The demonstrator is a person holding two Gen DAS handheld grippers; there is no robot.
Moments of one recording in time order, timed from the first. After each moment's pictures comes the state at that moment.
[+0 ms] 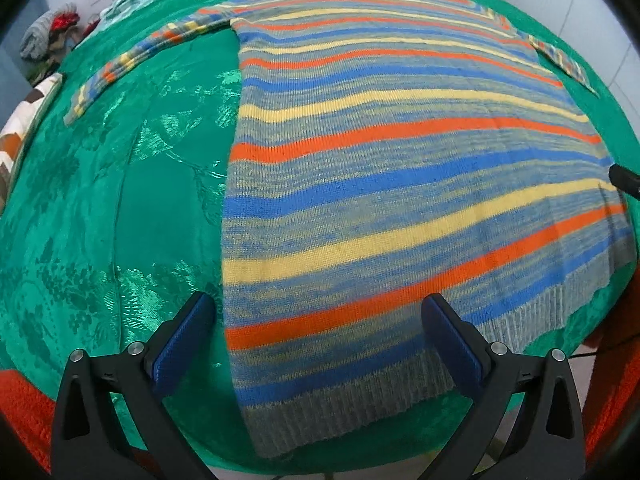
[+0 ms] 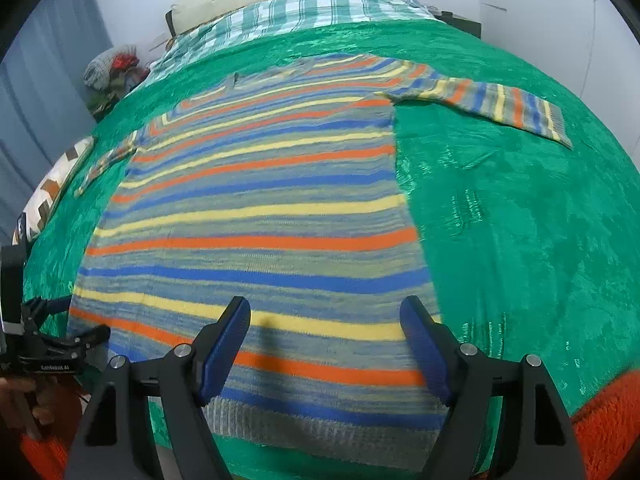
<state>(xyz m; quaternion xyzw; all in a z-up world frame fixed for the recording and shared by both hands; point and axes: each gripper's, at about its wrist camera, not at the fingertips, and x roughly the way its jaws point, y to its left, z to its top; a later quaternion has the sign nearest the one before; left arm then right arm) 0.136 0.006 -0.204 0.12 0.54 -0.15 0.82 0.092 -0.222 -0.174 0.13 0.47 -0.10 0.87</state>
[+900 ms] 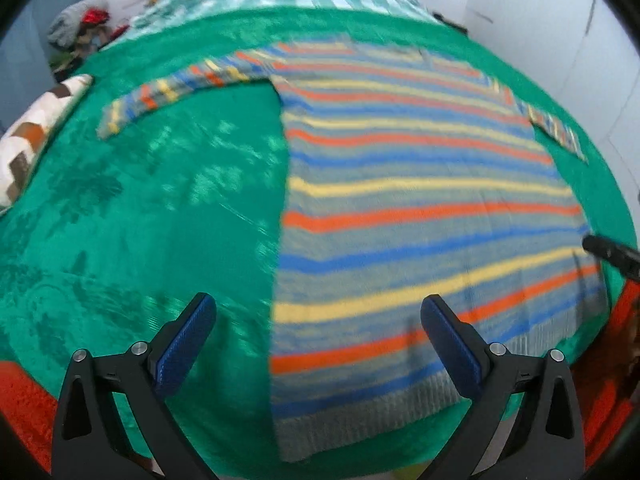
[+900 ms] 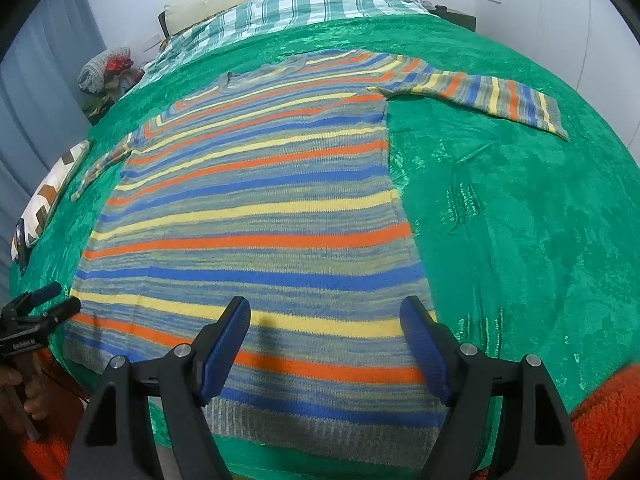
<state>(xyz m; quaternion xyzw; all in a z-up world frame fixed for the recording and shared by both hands) 0.134 0.051 -0.165 0.04 0.47 -0.14 0.87 0.090 -0.227 -0.173 0.14 0.47 -0.11 0.87</state>
